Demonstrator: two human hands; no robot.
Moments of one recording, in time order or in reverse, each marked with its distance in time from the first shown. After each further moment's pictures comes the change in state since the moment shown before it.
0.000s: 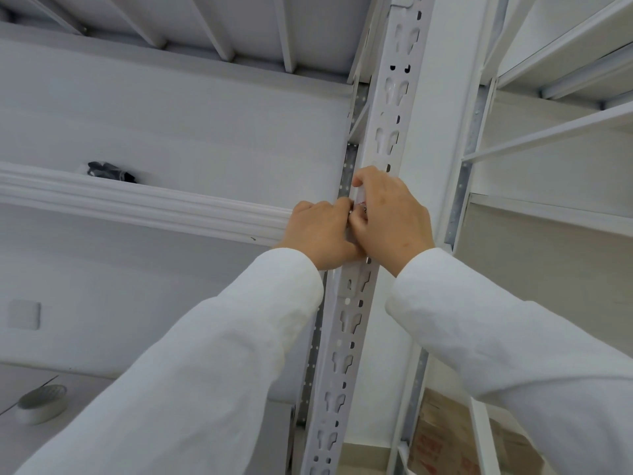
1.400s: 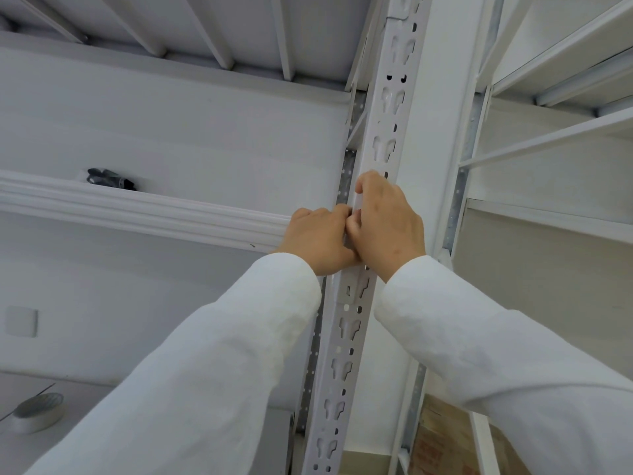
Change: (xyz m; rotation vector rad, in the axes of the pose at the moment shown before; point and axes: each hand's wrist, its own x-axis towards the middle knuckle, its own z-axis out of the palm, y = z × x) left_hand -0.001 -0.001 -0.004 -0.030 -0.045 -0.004; right_hand 0.003 -0.007 0.003 0.001 0.002 0.093
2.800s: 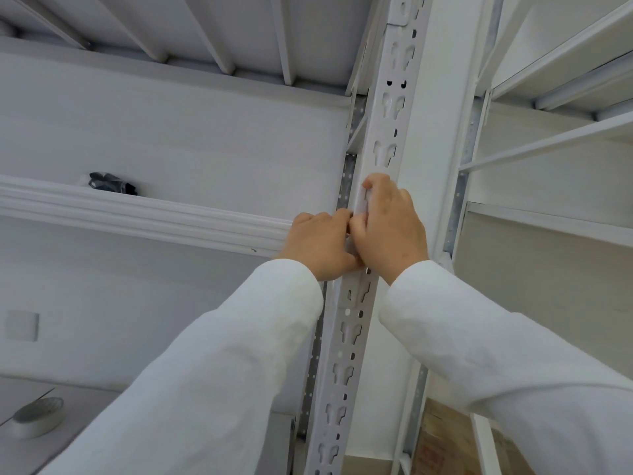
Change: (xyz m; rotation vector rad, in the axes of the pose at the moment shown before) left_hand 0.000 0.000 0.000 0.003 0.001 -0.006; right_hand 0.002 0.006 0.000 0.157 0.074 -0.005
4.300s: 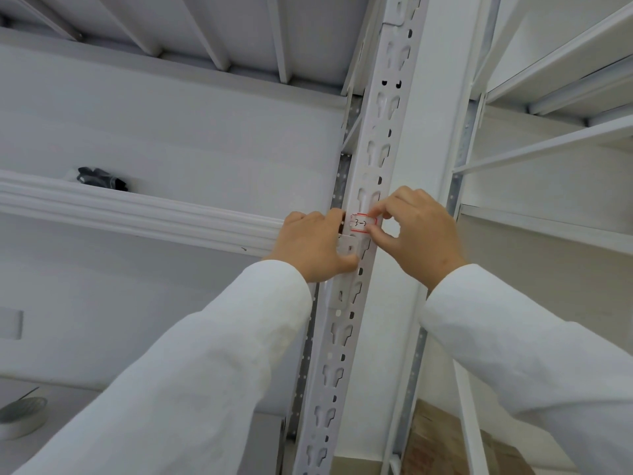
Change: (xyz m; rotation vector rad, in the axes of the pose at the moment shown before) left_hand 0.003 -0.003 0.007 0.034 0.037 -0.005; right_hand 0.002 0.056 -0.015 -0.206 0.112 -0.403
